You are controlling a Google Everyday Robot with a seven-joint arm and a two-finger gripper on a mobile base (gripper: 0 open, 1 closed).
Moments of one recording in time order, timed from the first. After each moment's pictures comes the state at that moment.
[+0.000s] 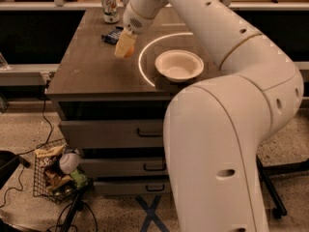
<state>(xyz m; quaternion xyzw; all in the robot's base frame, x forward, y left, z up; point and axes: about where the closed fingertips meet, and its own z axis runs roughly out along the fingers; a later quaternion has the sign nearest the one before) 0.750 0.084 0.884 -0.61 0.74 0.11 0.26</state>
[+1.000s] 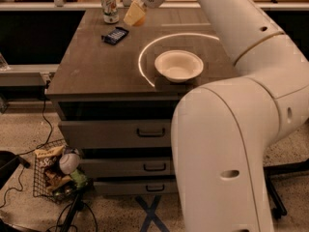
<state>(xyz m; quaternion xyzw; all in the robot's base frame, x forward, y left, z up) 0.808 0.045 0.963 -0.51 0.77 0.08 0.38</state>
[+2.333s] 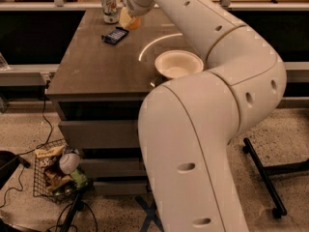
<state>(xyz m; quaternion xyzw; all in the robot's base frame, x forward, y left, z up) 0.867 0.060 0.924 -0.36 0.85 0.01 0.39</state>
